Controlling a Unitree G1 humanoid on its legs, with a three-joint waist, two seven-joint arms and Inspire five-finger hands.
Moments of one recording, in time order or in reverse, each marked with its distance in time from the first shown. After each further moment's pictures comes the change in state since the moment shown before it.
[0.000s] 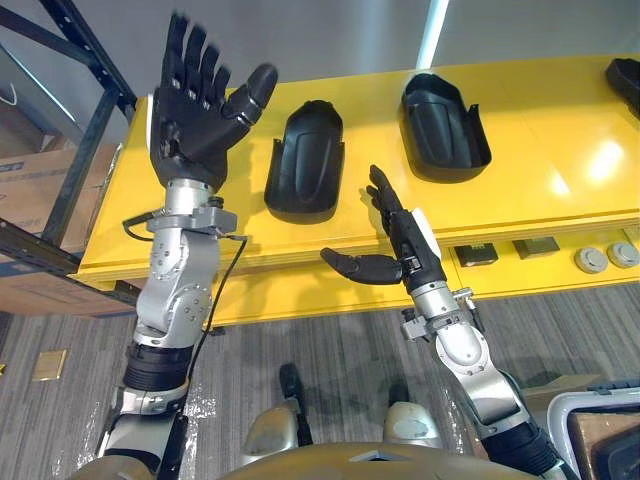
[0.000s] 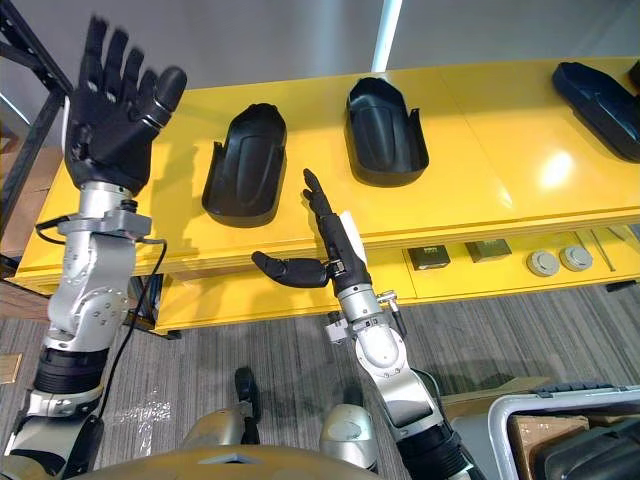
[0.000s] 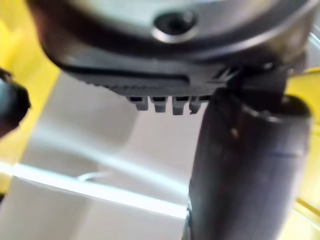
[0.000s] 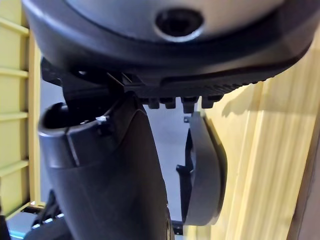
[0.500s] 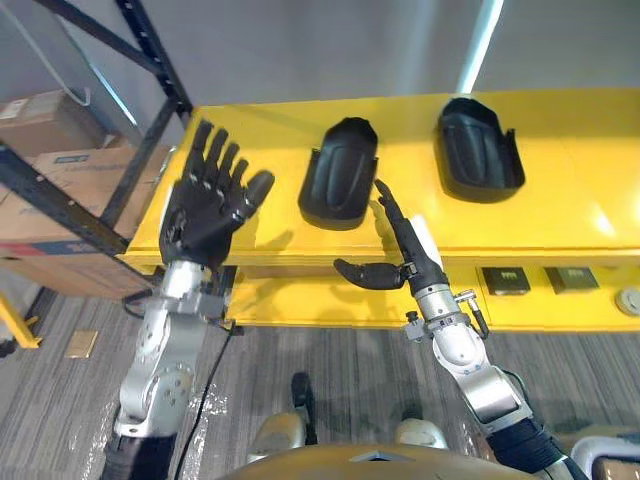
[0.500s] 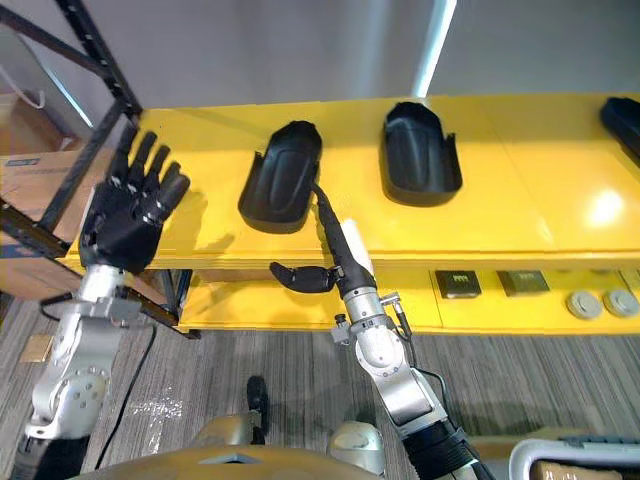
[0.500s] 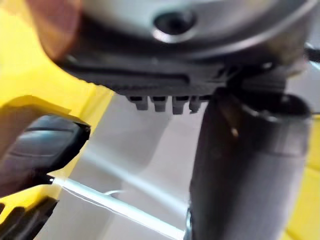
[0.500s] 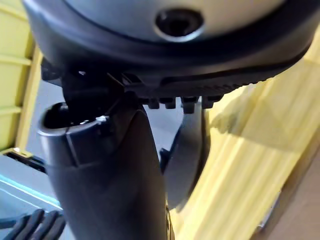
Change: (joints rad) left arm 0.508 -0.086 0.015 -0.053 -0.099 0.035 -0.234; right arm -0.012 -0.021 -0.015 0.125 -0.243 0.098 -0.139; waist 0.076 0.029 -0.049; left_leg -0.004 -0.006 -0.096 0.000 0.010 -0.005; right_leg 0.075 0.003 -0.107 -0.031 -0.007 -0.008
